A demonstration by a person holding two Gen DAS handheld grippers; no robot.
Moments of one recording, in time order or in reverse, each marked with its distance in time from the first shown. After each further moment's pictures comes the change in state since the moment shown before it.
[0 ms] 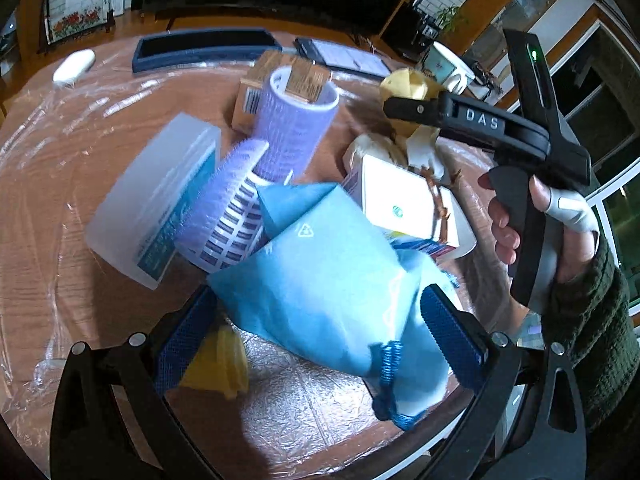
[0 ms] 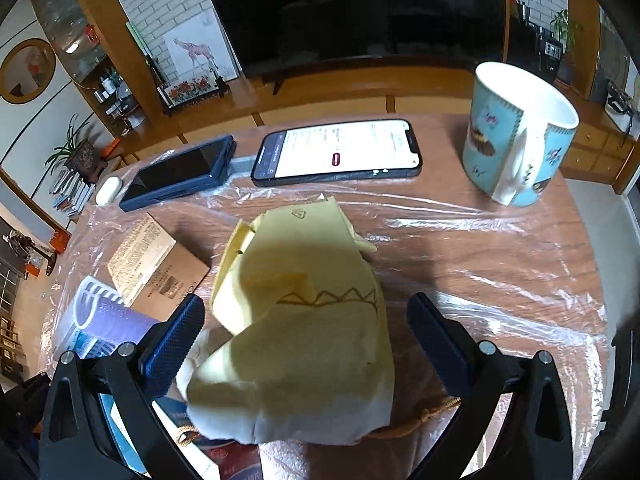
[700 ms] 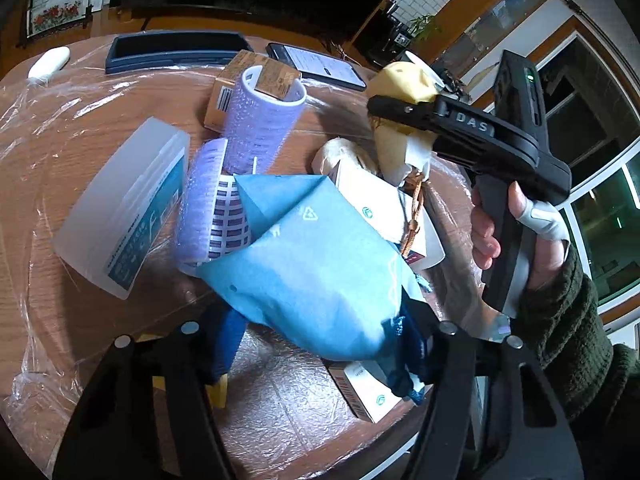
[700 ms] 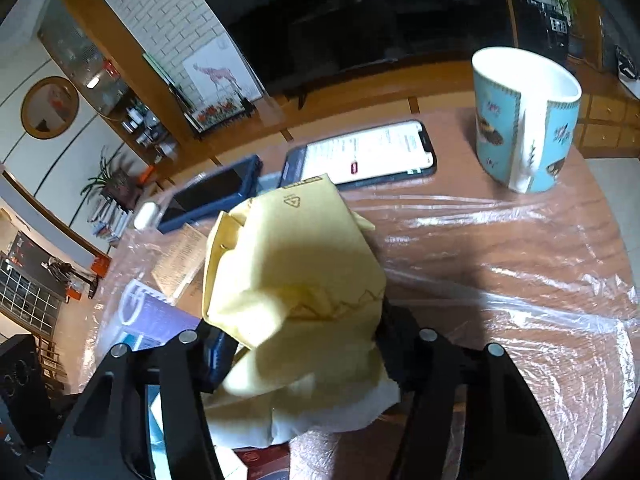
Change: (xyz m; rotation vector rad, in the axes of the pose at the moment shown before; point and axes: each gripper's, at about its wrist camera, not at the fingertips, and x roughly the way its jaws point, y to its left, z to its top) left arm -0.003 0.000 0.002 0.004 -0.038 -0.140; right arm -0.029 -0.015 -0.001 0.076 -0.081 0.180
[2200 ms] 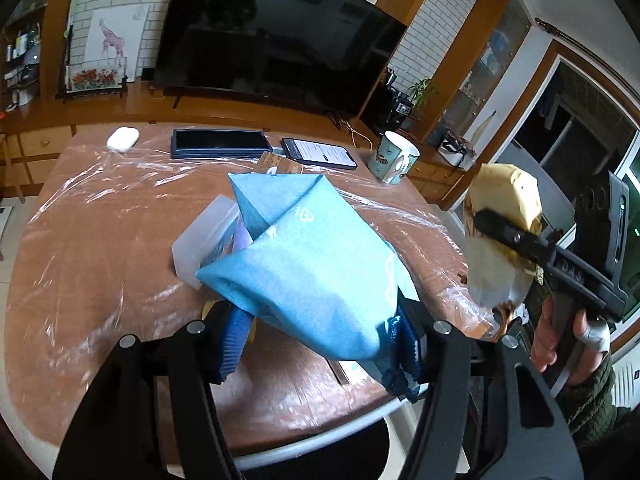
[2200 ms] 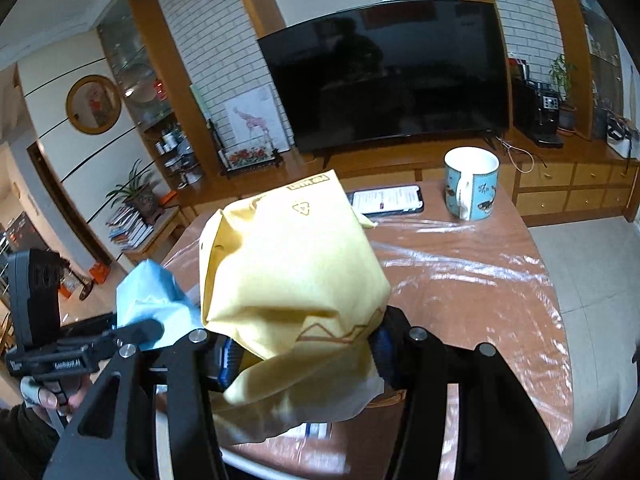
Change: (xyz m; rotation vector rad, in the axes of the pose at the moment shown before) left arm -0.108 -0.036 -0.051 0.043 -0.296 0.111; right arm -0.156 0.073 -0.099 -0.153 -0.201 -0.008
